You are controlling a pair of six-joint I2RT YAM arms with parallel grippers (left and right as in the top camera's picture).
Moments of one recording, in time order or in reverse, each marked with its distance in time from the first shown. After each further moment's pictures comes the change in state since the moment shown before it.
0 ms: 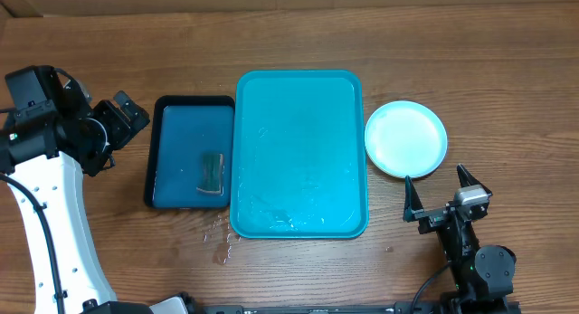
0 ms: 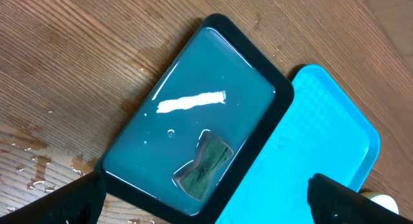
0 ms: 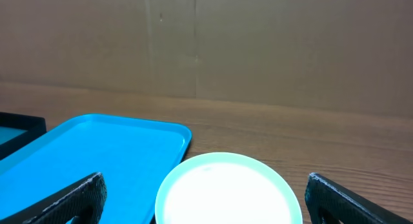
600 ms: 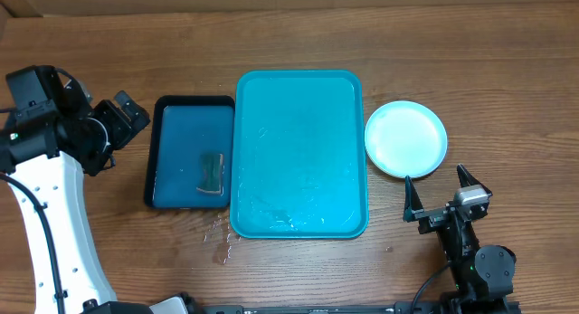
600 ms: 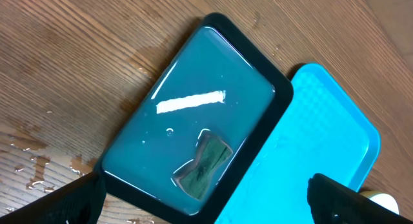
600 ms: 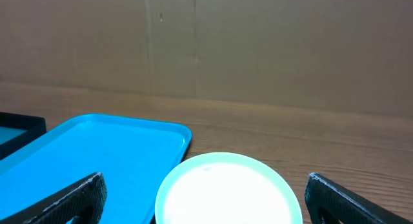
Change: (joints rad) left arm -0.014 0.000 0.000 0.000 -0.001 0.000; right arm 0.000 0.000 0.000 0.000 0.000 0.000
